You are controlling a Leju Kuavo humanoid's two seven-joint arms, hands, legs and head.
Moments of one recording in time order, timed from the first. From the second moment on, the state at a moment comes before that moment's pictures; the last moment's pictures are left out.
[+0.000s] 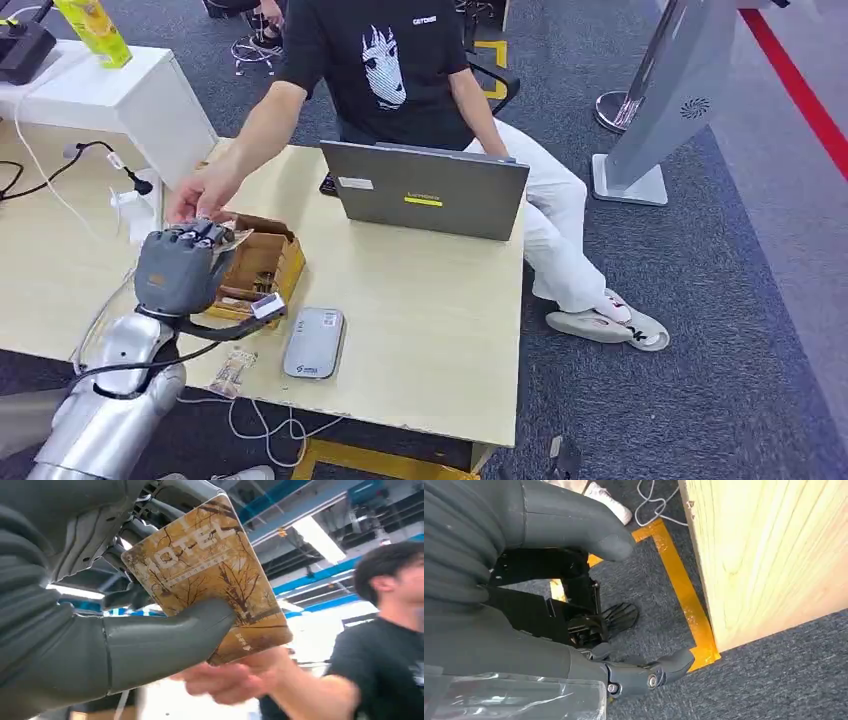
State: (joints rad) left arm -0.34 0.32 -0.20 -1.32 -1.29 0.61 -0.15; right arm -0.22 0.27 -0.41 -0.26 -0.21 -0.33 -0.31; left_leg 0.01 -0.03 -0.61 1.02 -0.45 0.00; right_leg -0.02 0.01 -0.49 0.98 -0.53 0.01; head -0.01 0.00
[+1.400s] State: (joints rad) left arm -0.39 0.24 -0.55 -1.08 -1.25 0.29 -0.15; right arm -0.22 0.27 -0.40 -0.27 -0.27 -0.33 -0.30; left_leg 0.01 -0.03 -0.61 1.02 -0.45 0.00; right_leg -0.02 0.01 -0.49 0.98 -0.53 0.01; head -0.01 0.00
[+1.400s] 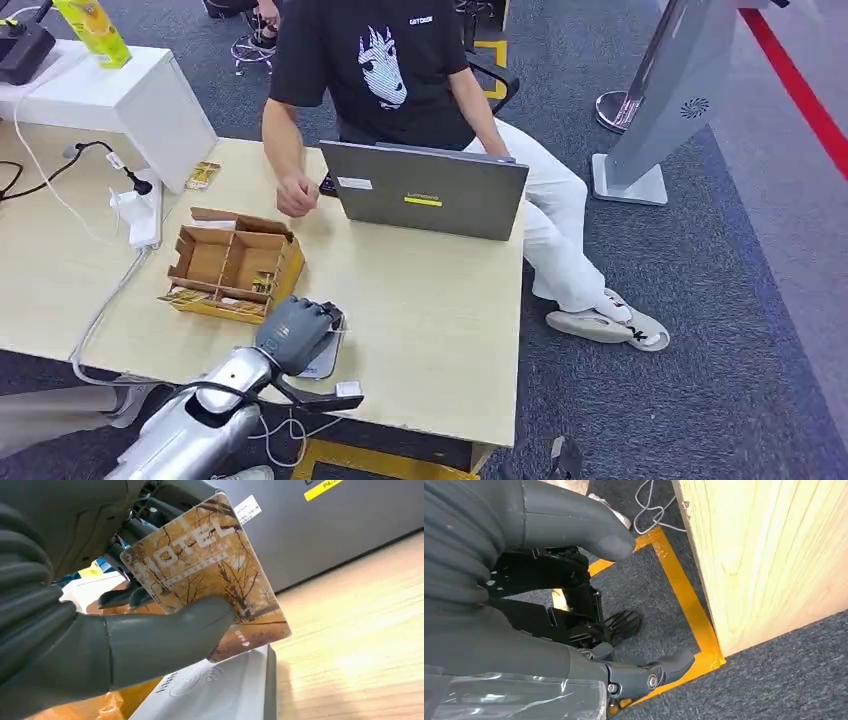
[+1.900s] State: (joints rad) left arm -0.40 0.25 -0.53 -1.10 -1.32 0.63 -0.07; right arm -0.22 0.27 -0.39 -0.27 -0.27 -0.33 -0.30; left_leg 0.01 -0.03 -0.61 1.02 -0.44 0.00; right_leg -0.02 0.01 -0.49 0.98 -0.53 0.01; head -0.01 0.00
